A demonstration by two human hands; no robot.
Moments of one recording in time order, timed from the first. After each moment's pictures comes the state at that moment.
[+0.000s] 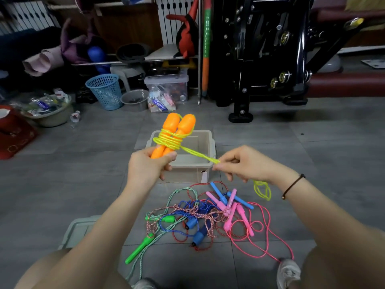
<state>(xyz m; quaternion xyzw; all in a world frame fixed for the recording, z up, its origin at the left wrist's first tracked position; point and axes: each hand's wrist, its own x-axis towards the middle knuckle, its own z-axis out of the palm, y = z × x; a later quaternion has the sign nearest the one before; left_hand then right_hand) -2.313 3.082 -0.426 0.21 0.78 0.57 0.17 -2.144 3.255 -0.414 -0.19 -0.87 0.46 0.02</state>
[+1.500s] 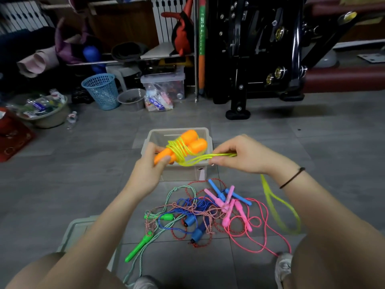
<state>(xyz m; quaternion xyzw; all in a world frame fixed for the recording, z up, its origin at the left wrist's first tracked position) -2.318 3.078 -0.449 0.38 0.81 0.43 0.13 -2.139 3.255 -0.397 -0.12 -0.92 0.36 0.08</state>
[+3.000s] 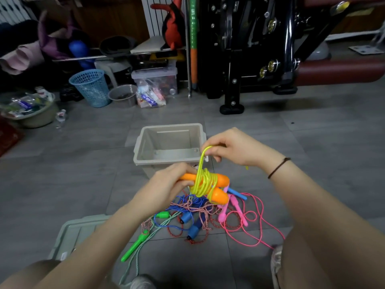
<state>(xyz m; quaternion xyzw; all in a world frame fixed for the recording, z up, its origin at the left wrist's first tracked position) -2.286 3.082 -0.458 0.66 0.67 0.32 0.10 -2.155 3.271 -0.410 -0.11 -0.93 0.34 0.08</state>
